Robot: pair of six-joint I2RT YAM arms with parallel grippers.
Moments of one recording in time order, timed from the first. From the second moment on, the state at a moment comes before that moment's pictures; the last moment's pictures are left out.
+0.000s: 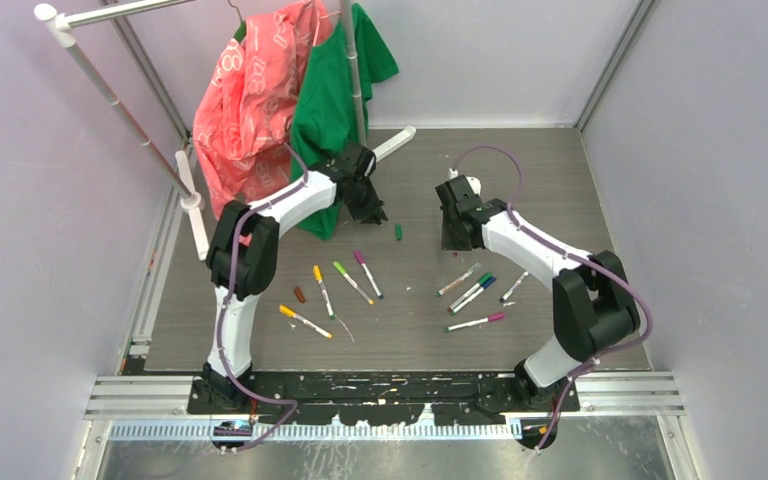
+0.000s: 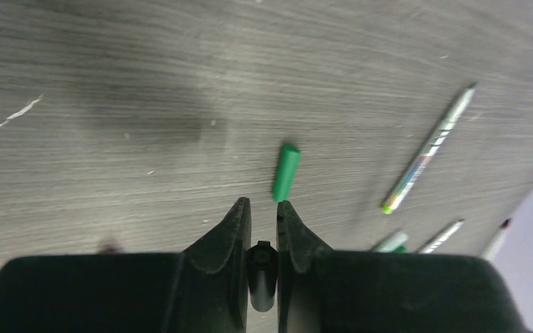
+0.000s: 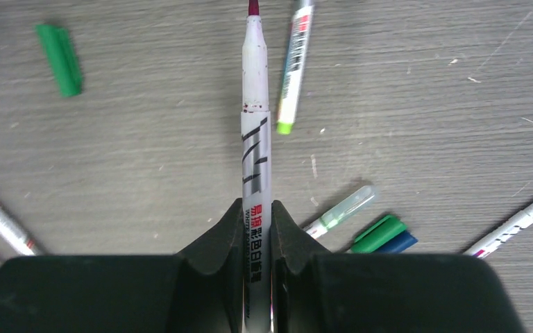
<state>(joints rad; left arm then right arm) -0.54 2.12 1.70 -0.56 0.14 -0.94 0.47 1.54 1.08 -0.57 0.23 0.47</state>
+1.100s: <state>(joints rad) -0.55 2.29 1.87 -0.75 0.09 -0.82 0.31 1.87 1.21 -0.51 0.28 0.48</state>
